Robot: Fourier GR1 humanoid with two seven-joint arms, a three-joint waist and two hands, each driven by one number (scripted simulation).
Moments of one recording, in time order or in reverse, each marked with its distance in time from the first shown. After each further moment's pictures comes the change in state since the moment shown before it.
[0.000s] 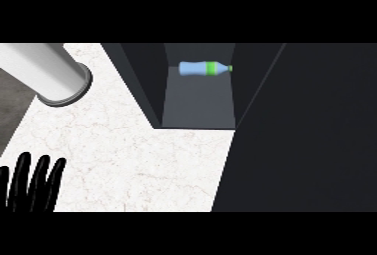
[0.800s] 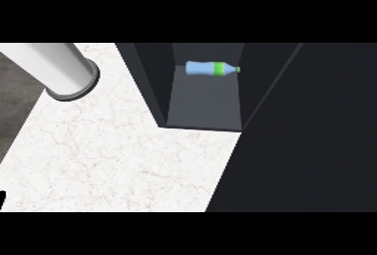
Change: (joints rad) left arm 0.261 0.120 0.256 -0.050 0.242 -0.271 -0.094; right arm -0.150 0.086 -0.007 -0.021 0.009 0.012 0.236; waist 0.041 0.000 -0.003
